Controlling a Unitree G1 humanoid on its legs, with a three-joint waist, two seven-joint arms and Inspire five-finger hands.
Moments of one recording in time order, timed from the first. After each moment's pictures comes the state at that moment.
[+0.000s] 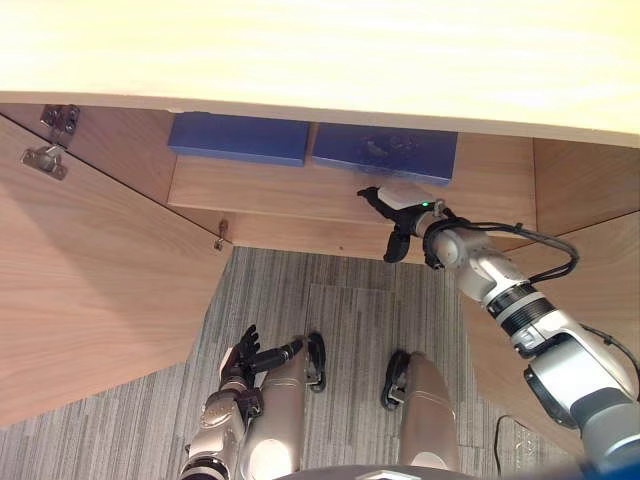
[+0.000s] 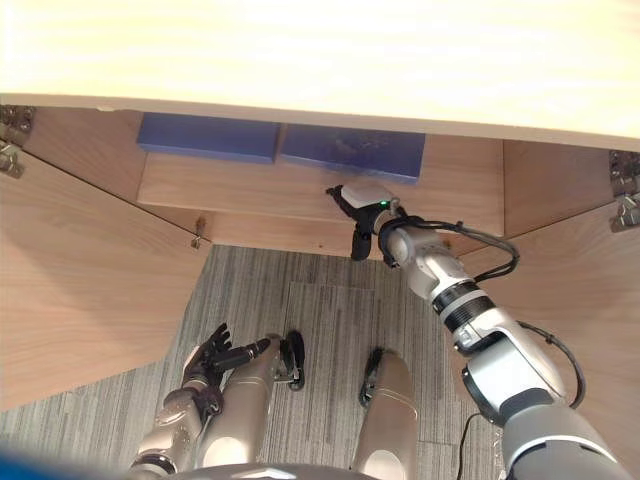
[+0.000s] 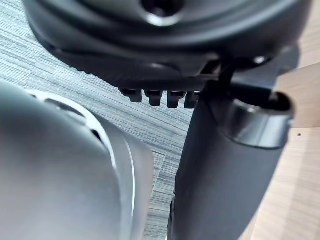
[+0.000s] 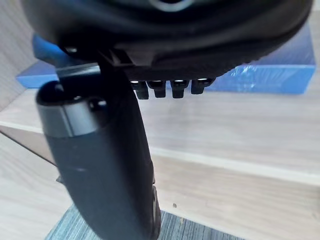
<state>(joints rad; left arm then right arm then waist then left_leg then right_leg) 0.00 0.09 0.07 0.75 -0.29 -0.06 -0.03 -0.83 -0.56 0.54 0.49 -0.66 0.04 0.27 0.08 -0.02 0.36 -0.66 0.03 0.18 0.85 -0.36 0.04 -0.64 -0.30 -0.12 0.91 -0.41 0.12</state>
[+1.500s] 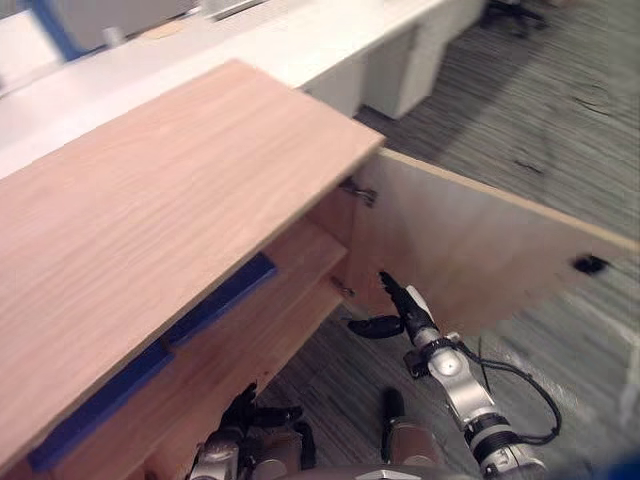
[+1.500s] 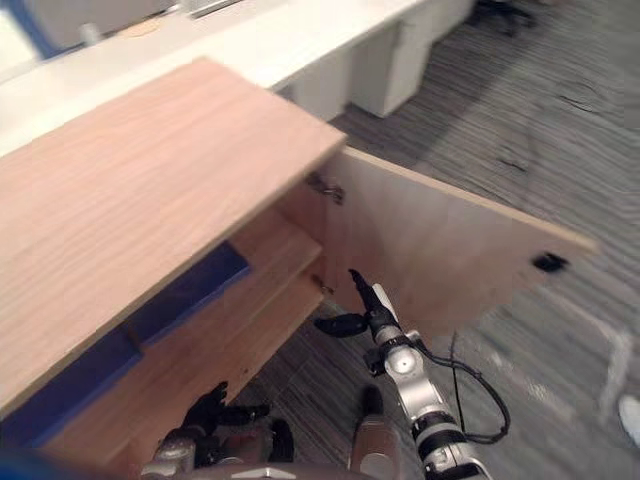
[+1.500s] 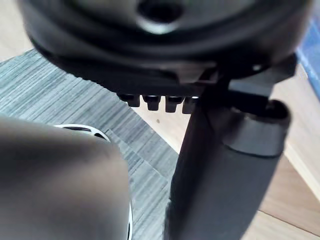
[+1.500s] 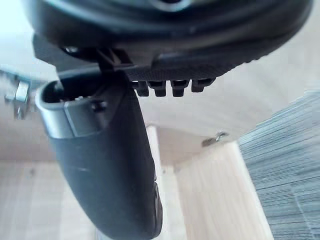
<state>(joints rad) 0.01 0.11 0.09 1.06 -0.06 -0.07 -0.01 -0.11 -0.16 0.14 0.53 -0.15 -0.05 0.04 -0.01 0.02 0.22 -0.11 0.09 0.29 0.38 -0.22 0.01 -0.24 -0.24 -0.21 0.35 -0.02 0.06</state>
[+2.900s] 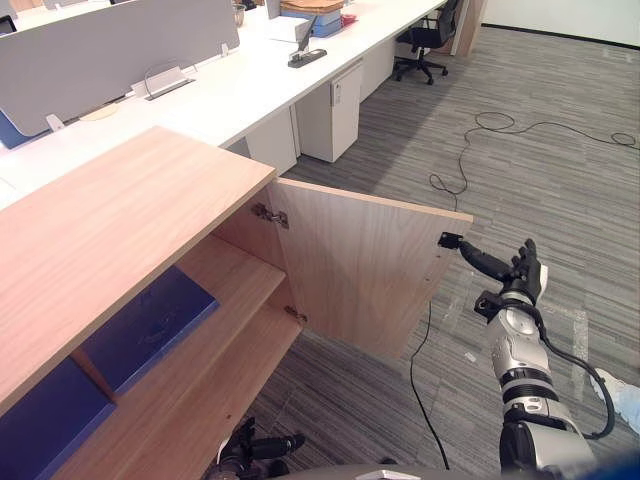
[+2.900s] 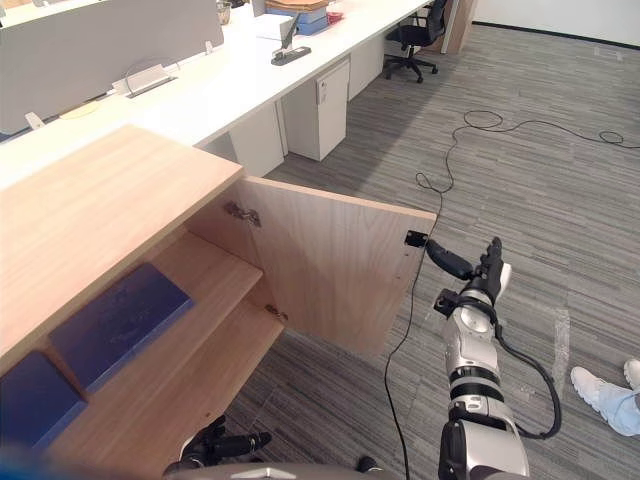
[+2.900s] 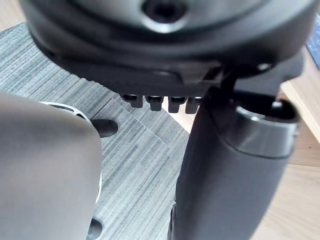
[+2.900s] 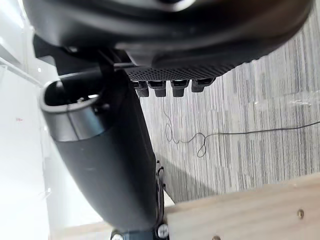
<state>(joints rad) 0.11 0.08 0.09 1.05 -0.09 -0.05 0.00 -0.41 -0.24 -0.30 0.69 0.25 -0.06 -0.26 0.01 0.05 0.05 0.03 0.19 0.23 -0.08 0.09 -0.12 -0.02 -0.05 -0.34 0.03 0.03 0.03</state>
